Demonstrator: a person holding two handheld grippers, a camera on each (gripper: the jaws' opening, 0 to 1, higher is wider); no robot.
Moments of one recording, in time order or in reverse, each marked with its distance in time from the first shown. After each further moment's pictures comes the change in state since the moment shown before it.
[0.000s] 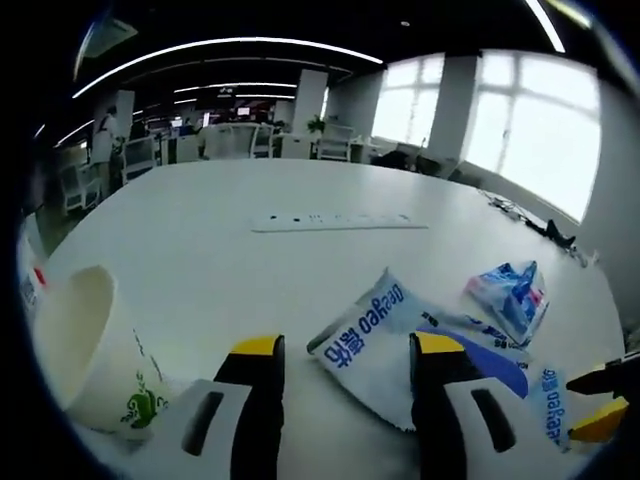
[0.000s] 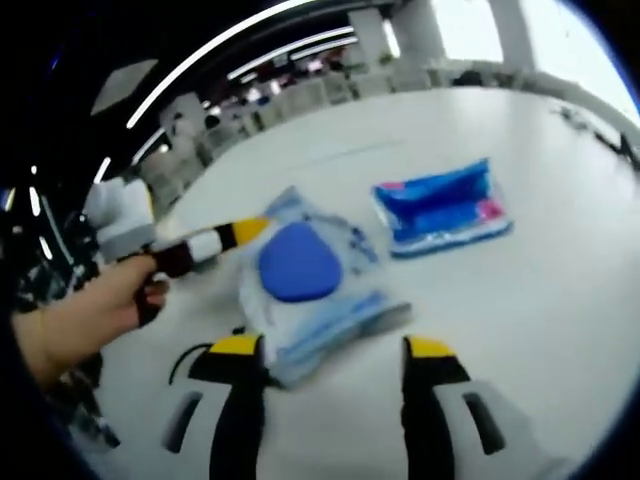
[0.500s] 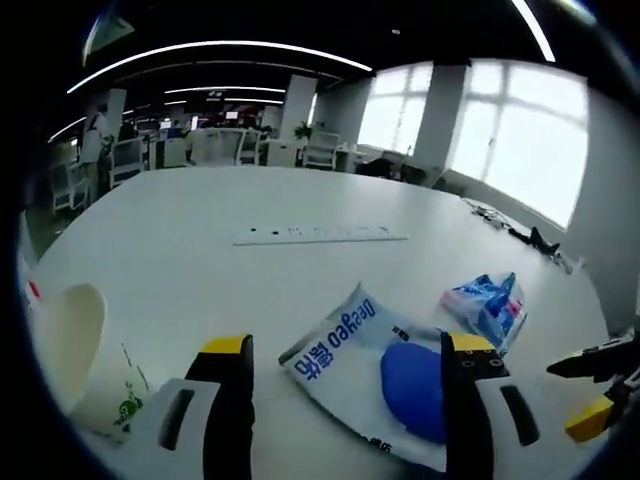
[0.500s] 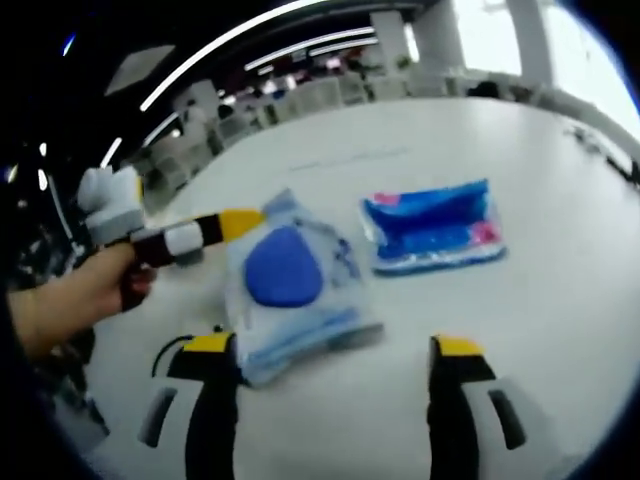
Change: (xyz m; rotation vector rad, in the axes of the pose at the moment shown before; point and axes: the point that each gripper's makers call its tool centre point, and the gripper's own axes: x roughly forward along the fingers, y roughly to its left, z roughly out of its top) left arm -0.004 -0.017 0.010 -0.010 -0.023 -0.061; right arm -0.002 -0.016 0.007 -0.100 0.009 0.026
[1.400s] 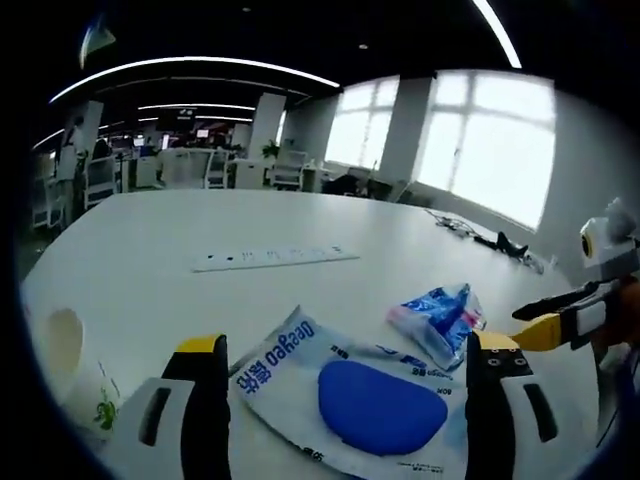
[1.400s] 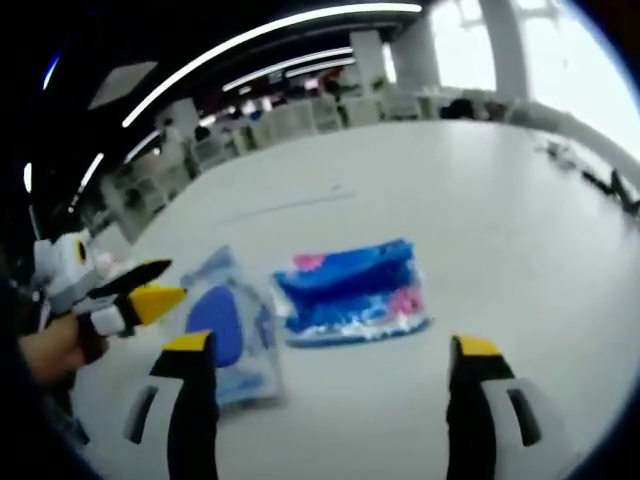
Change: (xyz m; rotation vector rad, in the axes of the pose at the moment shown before) left arm -0.011 -0.045 0.019 0.045 -0.081 -0.132; right arm -0.010 -0.072 0.058 0.024 -0.093 -0.098
